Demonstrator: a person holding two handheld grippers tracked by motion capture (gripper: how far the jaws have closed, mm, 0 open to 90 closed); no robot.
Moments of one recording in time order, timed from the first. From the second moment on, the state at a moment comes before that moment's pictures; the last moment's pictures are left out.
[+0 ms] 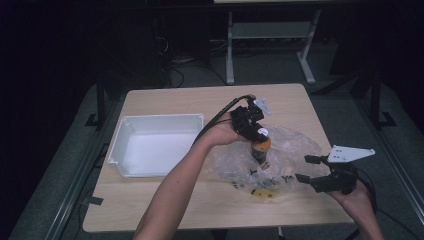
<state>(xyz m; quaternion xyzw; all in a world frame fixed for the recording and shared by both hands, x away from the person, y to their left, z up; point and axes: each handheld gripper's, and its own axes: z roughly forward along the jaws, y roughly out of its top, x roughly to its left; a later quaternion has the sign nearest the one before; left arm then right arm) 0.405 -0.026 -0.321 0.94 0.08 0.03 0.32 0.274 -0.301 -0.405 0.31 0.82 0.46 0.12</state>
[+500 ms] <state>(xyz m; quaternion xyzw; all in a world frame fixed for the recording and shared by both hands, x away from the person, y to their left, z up) 0.405 -0.024 -0.321 0.94 0.07 0.02 0.32 0.276 -0.299 -0.407 0.30 0.82 0.46 0.12</state>
